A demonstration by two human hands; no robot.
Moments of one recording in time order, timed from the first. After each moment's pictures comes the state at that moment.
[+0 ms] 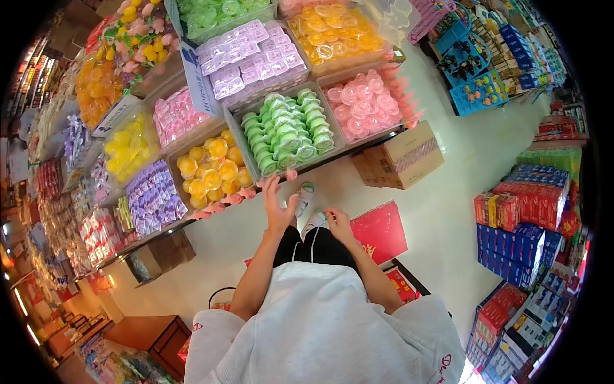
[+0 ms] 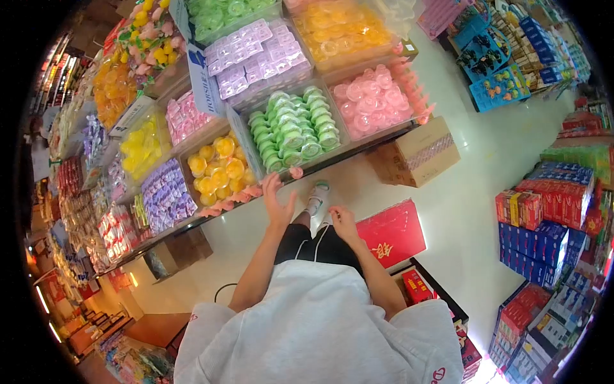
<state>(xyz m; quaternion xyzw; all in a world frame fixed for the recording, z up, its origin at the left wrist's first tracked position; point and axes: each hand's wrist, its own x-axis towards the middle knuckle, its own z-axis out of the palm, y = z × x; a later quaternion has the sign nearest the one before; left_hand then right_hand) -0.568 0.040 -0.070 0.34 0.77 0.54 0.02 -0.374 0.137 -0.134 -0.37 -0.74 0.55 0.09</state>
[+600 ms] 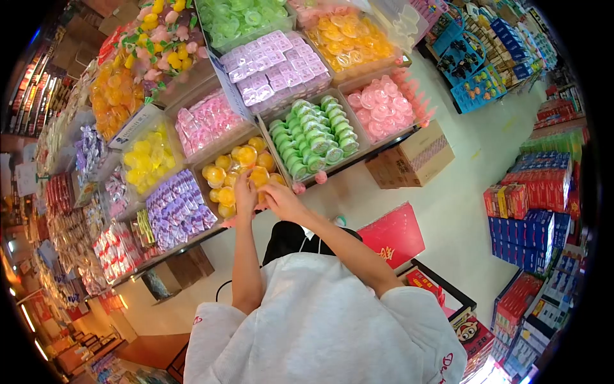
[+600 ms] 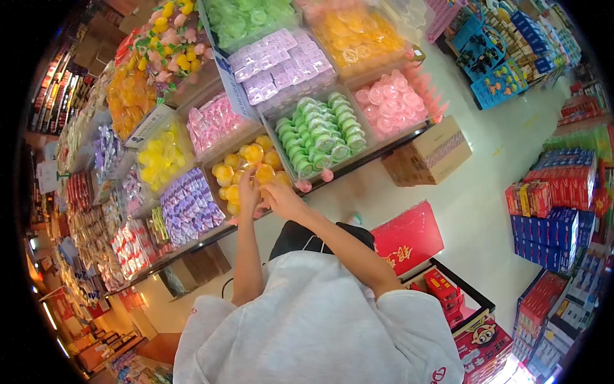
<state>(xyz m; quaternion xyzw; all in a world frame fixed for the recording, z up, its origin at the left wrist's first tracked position) -0.746 -0.057 -0.089 0.33 0.86 0.38 0.05 -0.617 0.053 -0.041 -0.06 -0.81 0.55 0.20</state>
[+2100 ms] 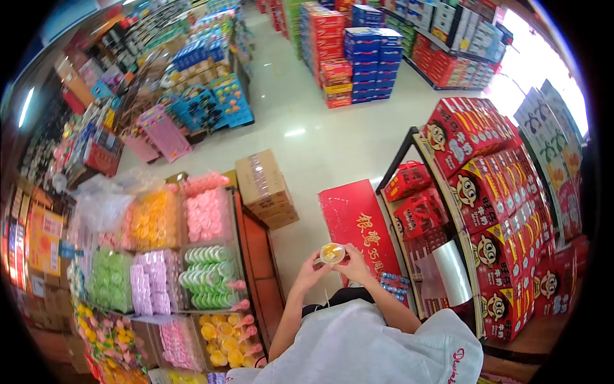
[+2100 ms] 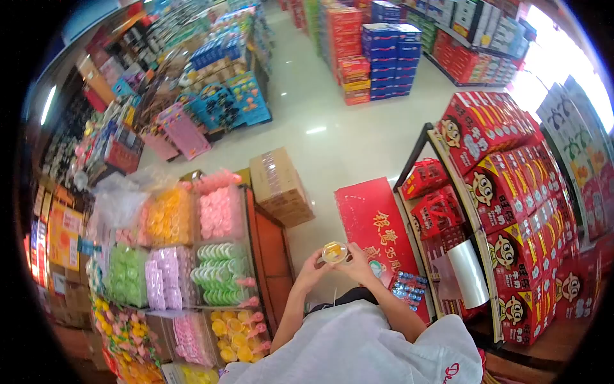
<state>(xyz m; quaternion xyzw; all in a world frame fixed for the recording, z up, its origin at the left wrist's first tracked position) -0.425 0.013 -0.003 0.55 0.32 0.16 0.75 -0.274 -0.078 0.005 -0.69 -0.43 0.33 0.48</state>
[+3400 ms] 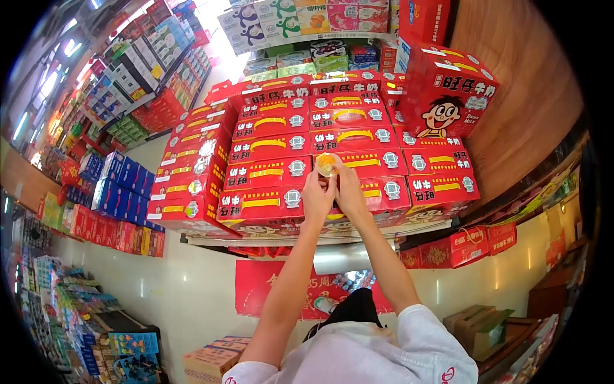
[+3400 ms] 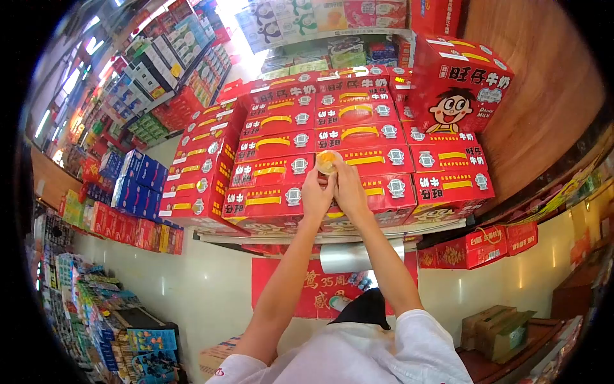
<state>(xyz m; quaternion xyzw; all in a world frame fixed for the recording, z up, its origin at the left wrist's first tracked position) 0.176 -0.340 0.073 0.82 -0.19 0.10 0.52 0.137 -0.438 0.067 -0.88 0.05 -0.30 0.37</state>
